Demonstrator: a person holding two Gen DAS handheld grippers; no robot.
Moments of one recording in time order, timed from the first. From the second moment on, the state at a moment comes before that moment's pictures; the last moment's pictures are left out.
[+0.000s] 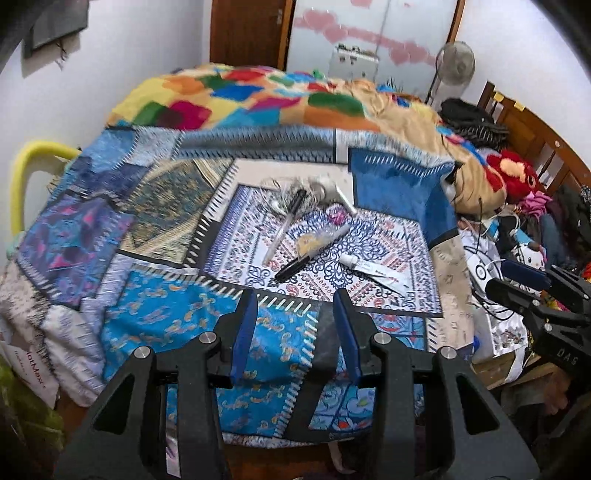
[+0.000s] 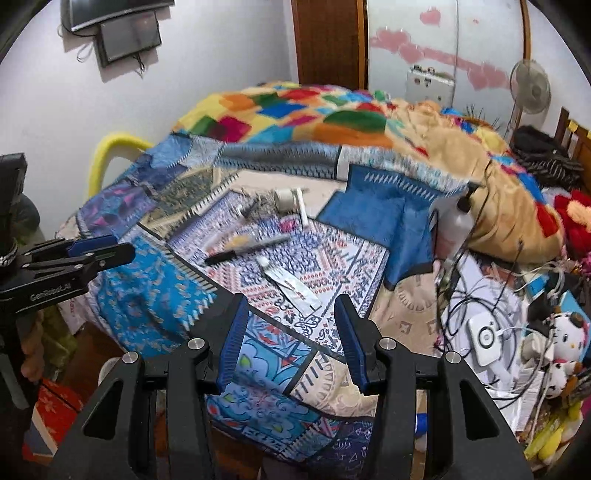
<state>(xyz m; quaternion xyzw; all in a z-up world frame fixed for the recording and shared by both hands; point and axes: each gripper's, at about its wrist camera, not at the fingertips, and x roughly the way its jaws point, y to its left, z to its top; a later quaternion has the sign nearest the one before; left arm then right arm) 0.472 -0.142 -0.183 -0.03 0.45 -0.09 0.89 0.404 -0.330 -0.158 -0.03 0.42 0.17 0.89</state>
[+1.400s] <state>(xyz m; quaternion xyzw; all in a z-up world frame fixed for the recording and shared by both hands) 0.554 -0.204 -0.288 0.05 0.47 -0.15 0.87 0.500 -0.296 -0.260 -0.05 0.47 0.22 0.86</state>
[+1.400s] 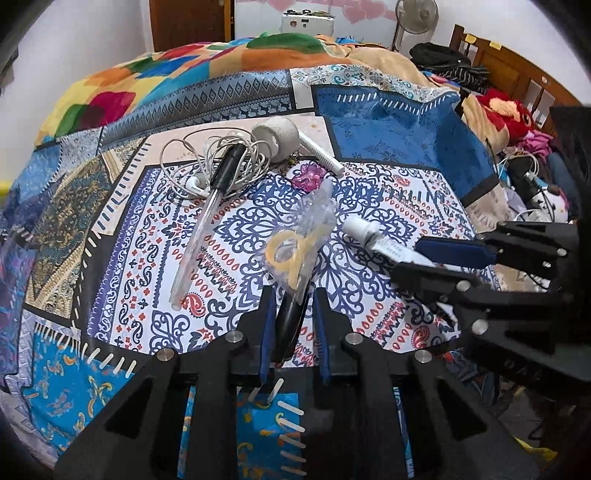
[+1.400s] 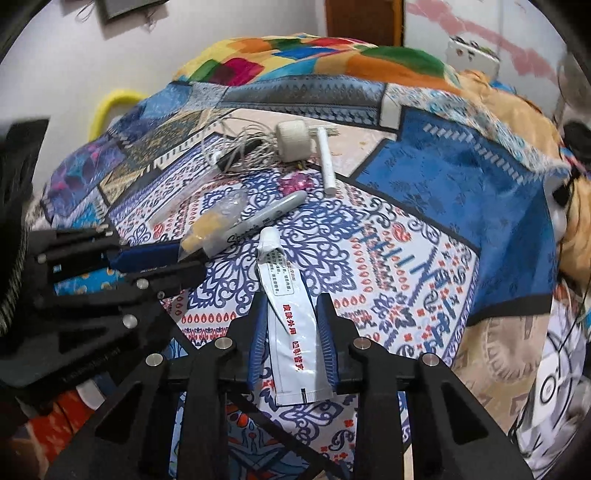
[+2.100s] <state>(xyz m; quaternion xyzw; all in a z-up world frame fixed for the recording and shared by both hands) 0.503 -0.207 -0.187 -0.01 0.43 -0.17 0.89 0.454 -0.325 -0.166 0.00 0.41 0.17 0.90</state>
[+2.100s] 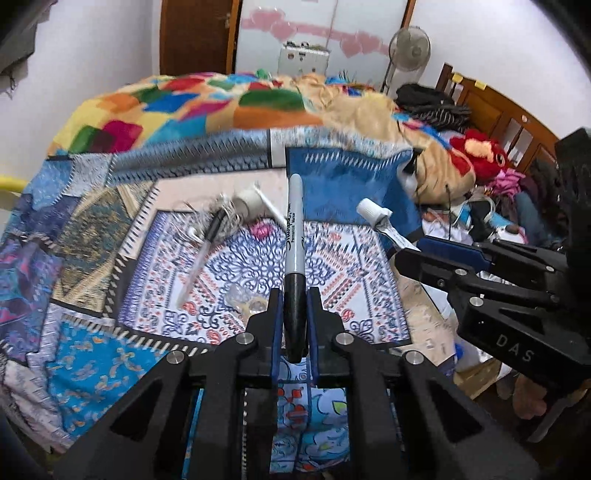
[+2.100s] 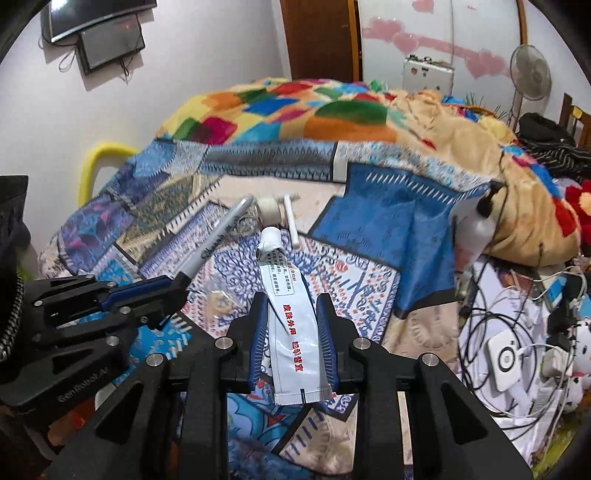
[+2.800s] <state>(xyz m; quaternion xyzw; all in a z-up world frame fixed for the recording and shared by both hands) 0.356 -0.125 -0.073 -0.04 0.35 -0.11 0.93 0.342 -0.288 -0.054 0.00 0.32 0.20 0.93</state>
